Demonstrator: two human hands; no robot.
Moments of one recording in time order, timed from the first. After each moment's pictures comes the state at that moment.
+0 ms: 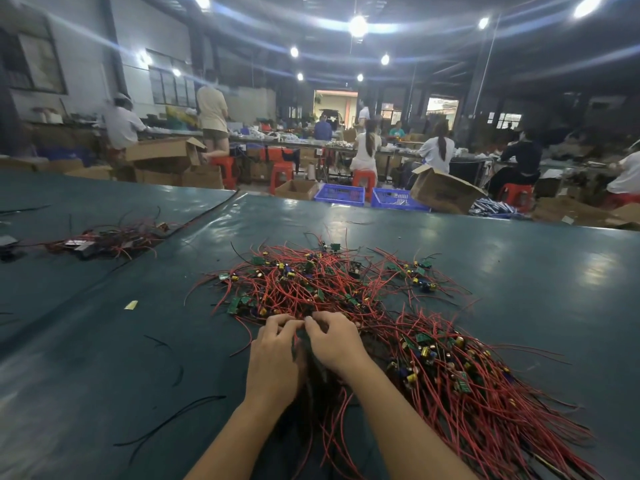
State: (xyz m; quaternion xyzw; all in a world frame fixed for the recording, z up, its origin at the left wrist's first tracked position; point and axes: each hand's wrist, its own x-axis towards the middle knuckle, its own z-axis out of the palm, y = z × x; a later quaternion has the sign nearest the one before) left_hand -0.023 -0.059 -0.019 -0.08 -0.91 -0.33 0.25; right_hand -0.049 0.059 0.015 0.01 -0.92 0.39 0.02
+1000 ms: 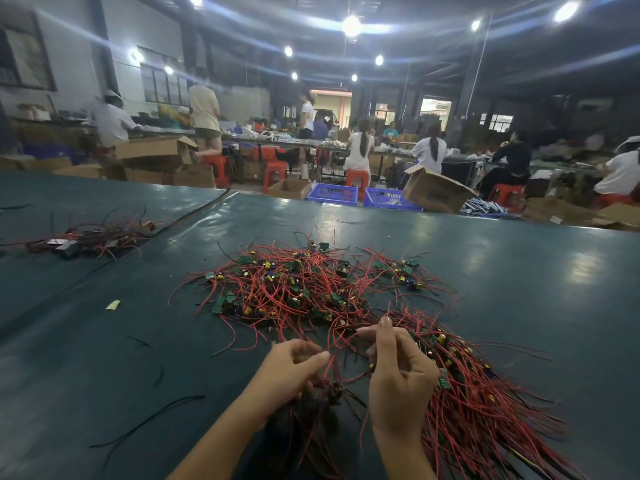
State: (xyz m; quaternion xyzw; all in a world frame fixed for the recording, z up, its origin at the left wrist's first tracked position) left_hand -0.005 -0.036 0.002 -0.04 -0.80 -0.60 -0.08; right_hand 0.047 0.099 0.029 0.02 -0.62 0.67 0.42
